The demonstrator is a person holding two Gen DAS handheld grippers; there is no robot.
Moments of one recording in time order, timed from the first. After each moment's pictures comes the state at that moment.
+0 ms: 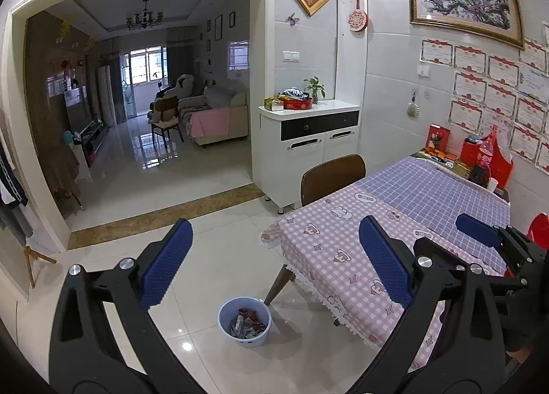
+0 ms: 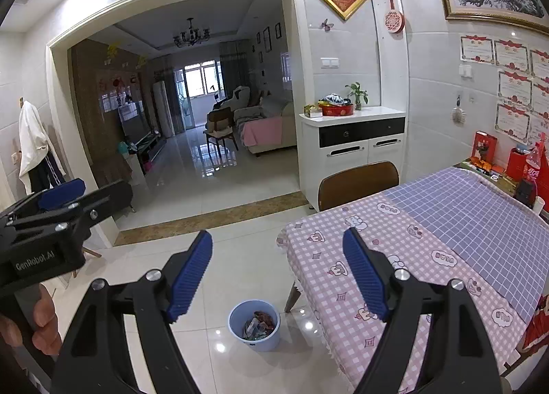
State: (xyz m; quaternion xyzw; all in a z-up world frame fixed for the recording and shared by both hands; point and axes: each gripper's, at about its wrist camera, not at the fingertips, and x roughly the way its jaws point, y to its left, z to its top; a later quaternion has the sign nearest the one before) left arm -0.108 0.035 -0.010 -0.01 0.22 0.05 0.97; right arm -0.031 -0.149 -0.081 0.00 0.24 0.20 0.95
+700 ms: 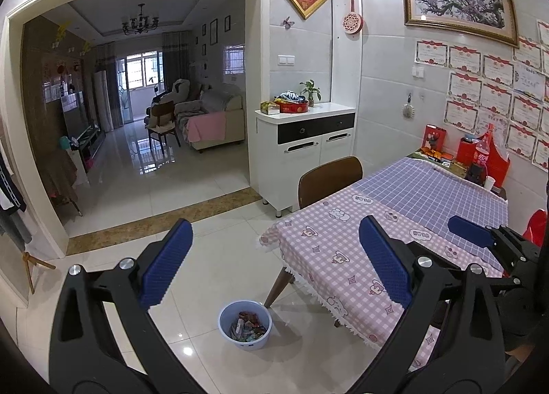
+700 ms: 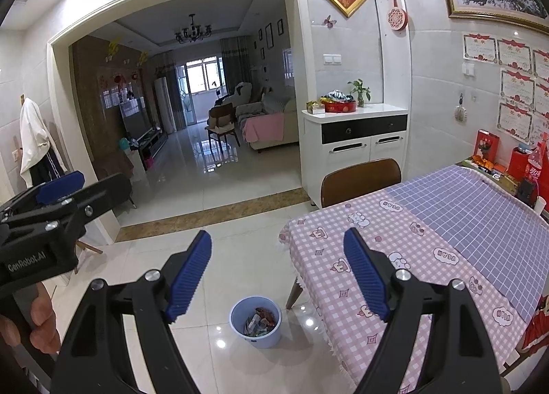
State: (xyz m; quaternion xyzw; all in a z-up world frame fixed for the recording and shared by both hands) left arm -0.115 0.036 -0.009 -0.01 0.21 0.05 0.98; right arm -0.026 -0.146 -0.086 0.00 0.25 0.20 0.95
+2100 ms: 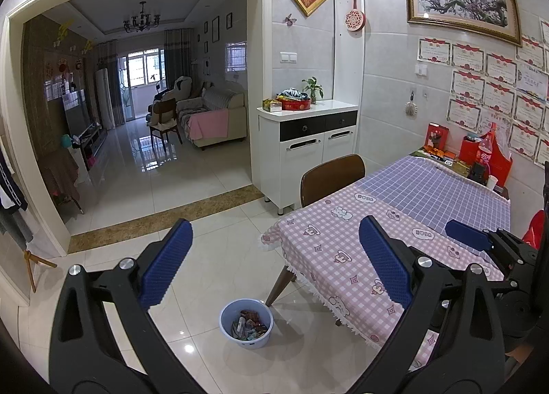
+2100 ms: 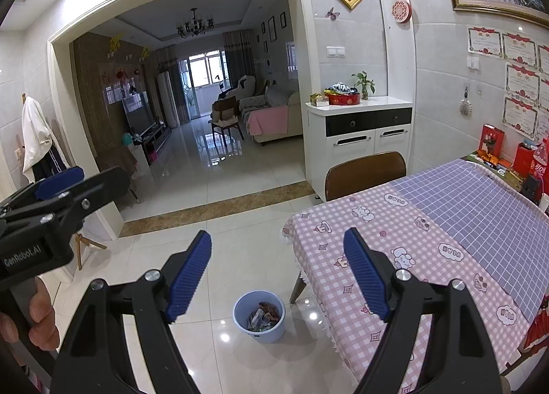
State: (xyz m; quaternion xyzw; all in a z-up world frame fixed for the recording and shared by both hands) left arm -0.108 0.039 -0.014 -0.01 0.22 0.05 0.97; right arm -0.023 -0.142 -0.095 0.00 0.26 0.21 0.94
